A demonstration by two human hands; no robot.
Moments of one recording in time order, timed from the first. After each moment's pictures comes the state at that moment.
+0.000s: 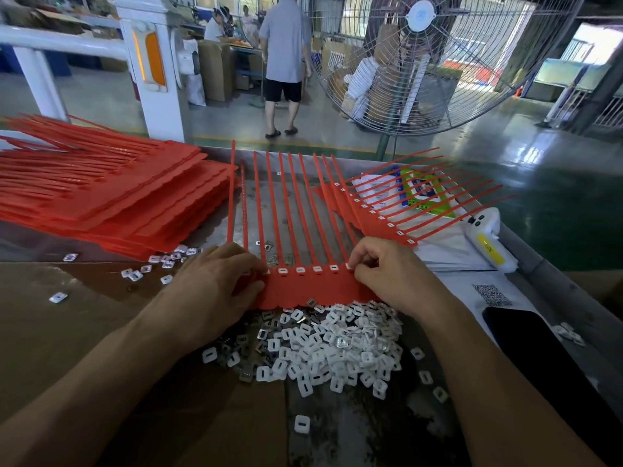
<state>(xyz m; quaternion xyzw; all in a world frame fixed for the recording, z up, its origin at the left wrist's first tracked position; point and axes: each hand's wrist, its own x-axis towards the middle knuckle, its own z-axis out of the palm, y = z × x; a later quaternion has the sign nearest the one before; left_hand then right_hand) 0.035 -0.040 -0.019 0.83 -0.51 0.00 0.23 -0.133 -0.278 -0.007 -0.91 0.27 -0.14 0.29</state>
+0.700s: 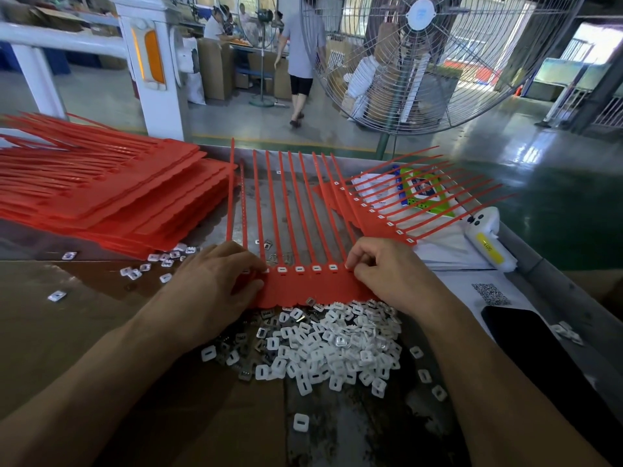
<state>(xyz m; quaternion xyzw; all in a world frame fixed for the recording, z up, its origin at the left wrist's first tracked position) 0.033 -0.042 -0.018 0.83 -0.51 -0.01 0.23 -0.131 -0.277 -0.005 -0.92 0.26 -0.13 0.27</state>
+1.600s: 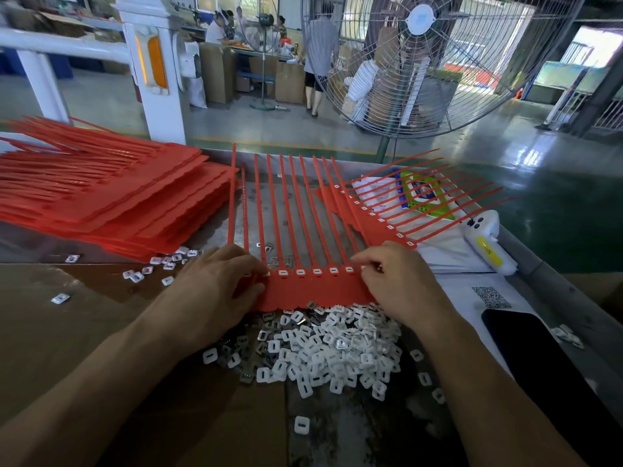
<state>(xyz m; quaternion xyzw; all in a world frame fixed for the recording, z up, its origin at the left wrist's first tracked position) 0.029 -0.038 -0.014 0.83 -0.51 0.00 0.23 -0.139 -0.267 -0.005 -0.92 0.28 -0.20 0.17</state>
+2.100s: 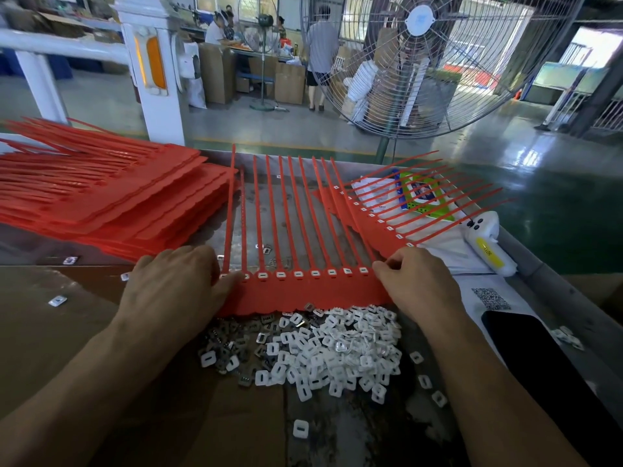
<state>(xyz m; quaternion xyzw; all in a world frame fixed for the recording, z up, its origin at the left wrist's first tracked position) 0.034 -0.030 -0.007 0.92 -0.35 0.08 0.13 -0.144 -0.284 -0.014 -0.86 0.44 -0.18 0.15</state>
